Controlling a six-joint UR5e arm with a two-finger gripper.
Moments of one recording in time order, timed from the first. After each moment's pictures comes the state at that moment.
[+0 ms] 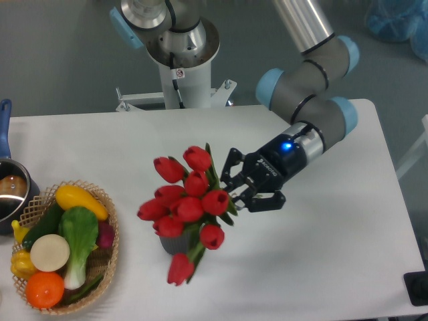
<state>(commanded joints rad) 2.67 -2.02 -1.80 -0.86 -0.29 1.53</state>
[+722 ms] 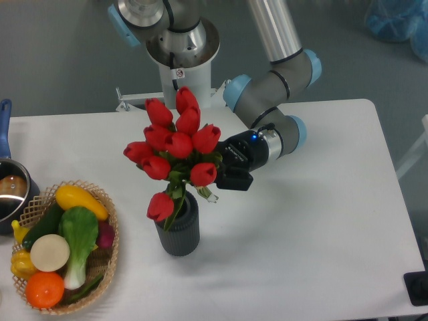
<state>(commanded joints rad) 2.63 -2.01 -1.94 -0.87 -0.57 1.76</state>
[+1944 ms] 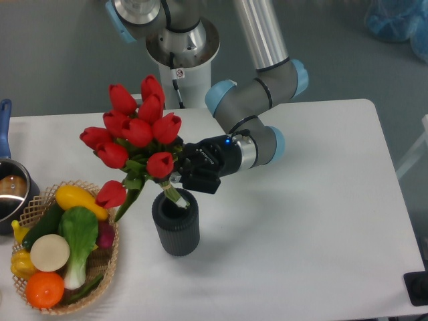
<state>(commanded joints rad) 2.52 -2.06 -1.93 -0.88 -0.63 1.88</state>
